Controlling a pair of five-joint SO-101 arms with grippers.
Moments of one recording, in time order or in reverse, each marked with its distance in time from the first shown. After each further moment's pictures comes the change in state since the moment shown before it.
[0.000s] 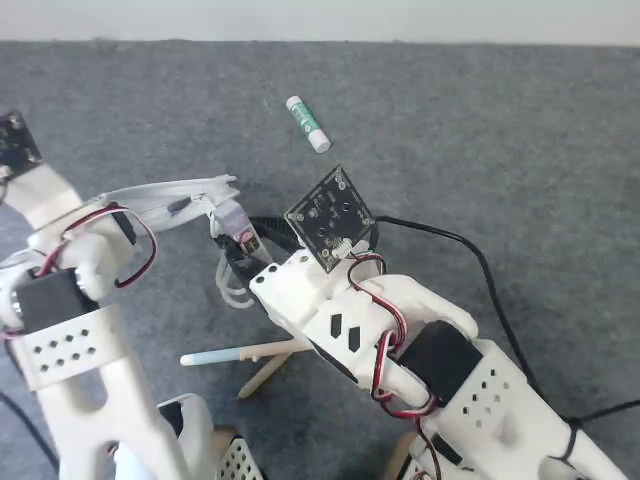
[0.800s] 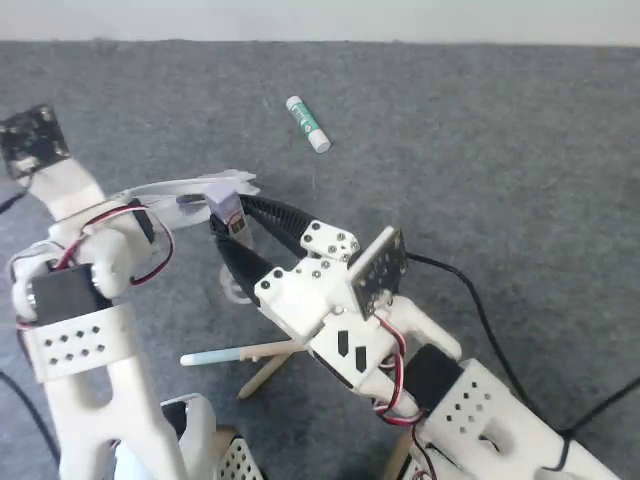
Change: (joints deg) left arm 5.4 0.0 0.1 0.0 -0.6; right arm 0.0 -9.0 27.4 -44.9 0.0
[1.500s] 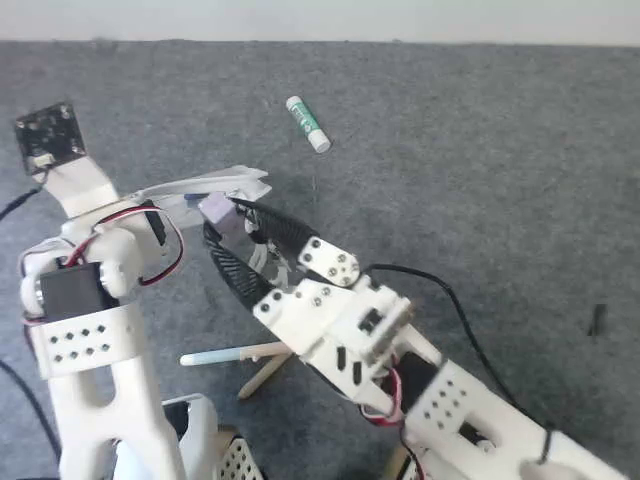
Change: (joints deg) left arm 2.2 0.0 0.0 1.1 -0.2; right arm -1.9 6.1 9.4 -32.2 9.1
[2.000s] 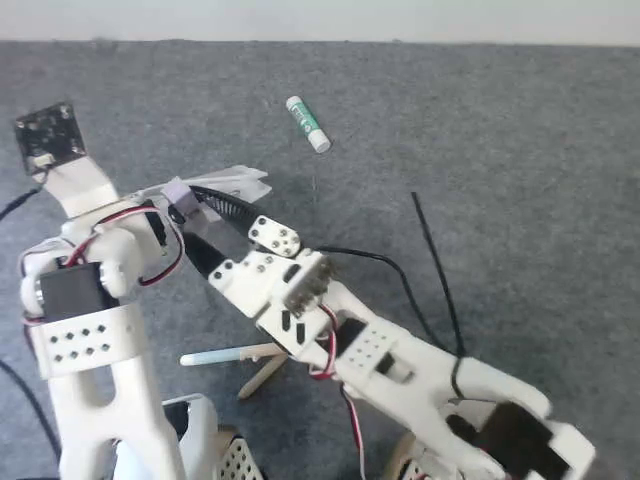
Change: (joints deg) left arm 0.0 0.0 0.0 0.0 0.0; right arm 1.1 38.2 -11.3 -21.3 0.0
